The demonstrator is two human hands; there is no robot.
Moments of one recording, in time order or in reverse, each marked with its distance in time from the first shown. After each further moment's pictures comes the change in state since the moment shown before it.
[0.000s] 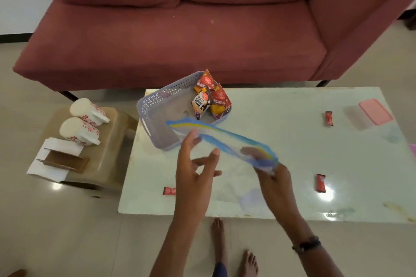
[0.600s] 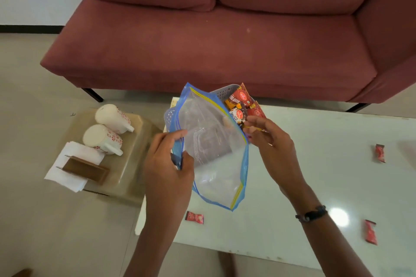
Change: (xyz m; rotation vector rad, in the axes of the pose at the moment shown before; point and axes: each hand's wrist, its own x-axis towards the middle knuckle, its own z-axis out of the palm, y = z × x) left_hand 0.105 0.024 -0.102 0.638 0.309 0.333; right_hand 0.139 -0.044 0.107 -0.069 -0.056 -0.013
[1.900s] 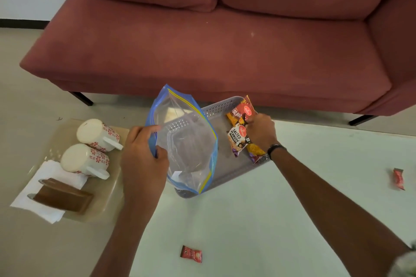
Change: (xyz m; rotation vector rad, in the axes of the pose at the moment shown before) left_hand 0.110 -0.068 0.040 0.230 0.046 0.005; right_hand 0.186 0.080 0.046 -0.901 -0.101 0.045
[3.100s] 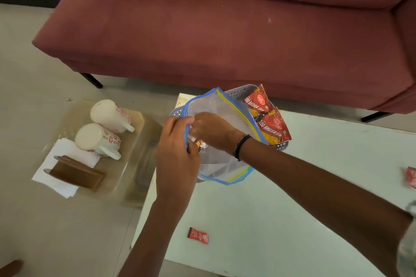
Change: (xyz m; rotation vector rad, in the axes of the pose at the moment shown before) left_hand -0.028 0.014 0.008 -0.057 -0.016 0.032; right_hand -0.049 -0.123 0.026 -0.721 -0.252 -1.114
